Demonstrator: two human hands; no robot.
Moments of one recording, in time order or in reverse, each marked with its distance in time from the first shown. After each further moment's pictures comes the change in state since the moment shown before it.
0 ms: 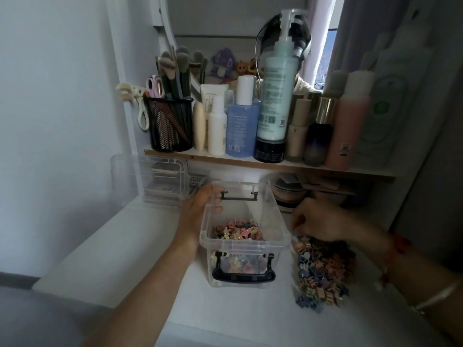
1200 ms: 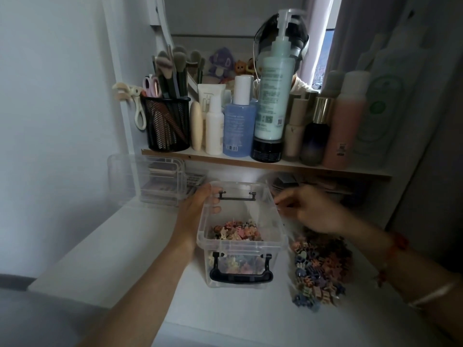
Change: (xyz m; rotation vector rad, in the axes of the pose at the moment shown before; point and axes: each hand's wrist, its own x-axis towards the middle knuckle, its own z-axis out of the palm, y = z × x) left_hand 0.002 -0.001 -0.002 -0.004 -0.024 -0.018; right_hand 0.009 -0.003 -0.001 0.393 0.182 -0.111
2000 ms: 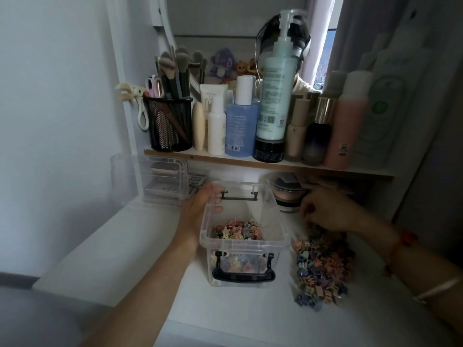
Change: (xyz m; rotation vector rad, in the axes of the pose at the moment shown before) left_hand 0.000 -0.002 0.000 0.021 -0.001 0.019; right_hand -0.005 0.014 -0.014 -0.365 -0.034 0.147
